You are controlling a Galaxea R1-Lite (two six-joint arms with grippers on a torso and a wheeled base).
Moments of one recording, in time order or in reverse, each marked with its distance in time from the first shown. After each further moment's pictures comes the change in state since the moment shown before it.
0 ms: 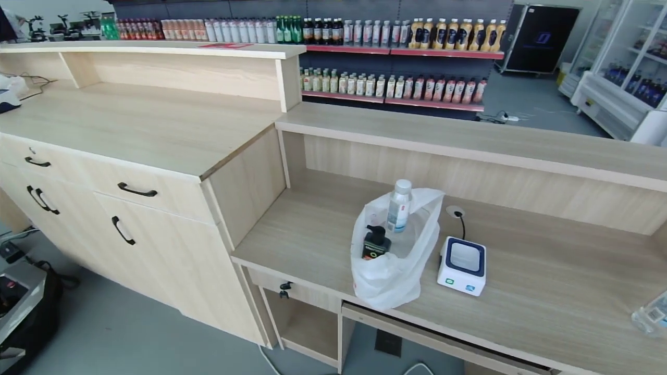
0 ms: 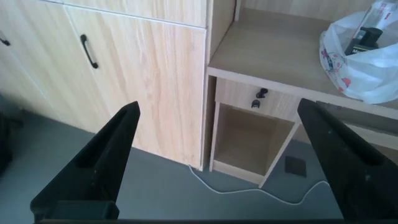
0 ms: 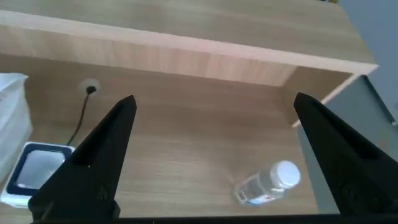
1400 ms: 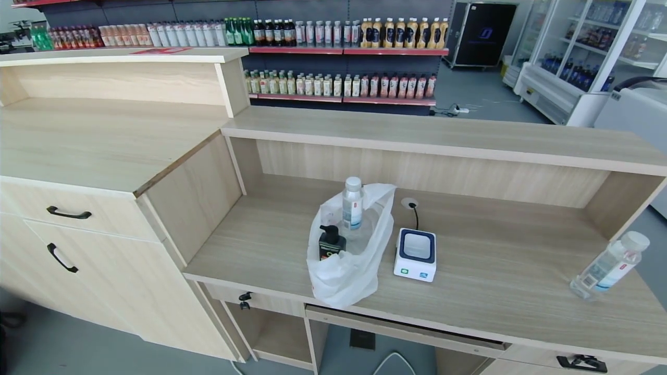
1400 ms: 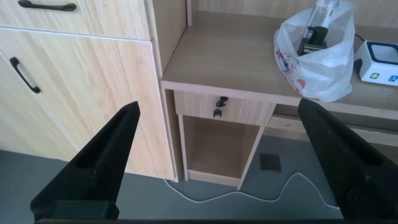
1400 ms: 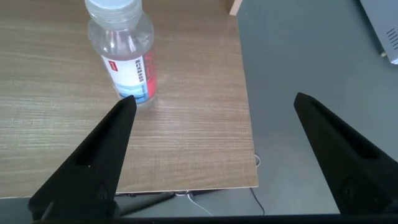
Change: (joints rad) left arm 0.000 0.000 0.000 0.000 0.000 0.000; right arm -0.304 0.519 0.207 -0.499 0.402 -0.261
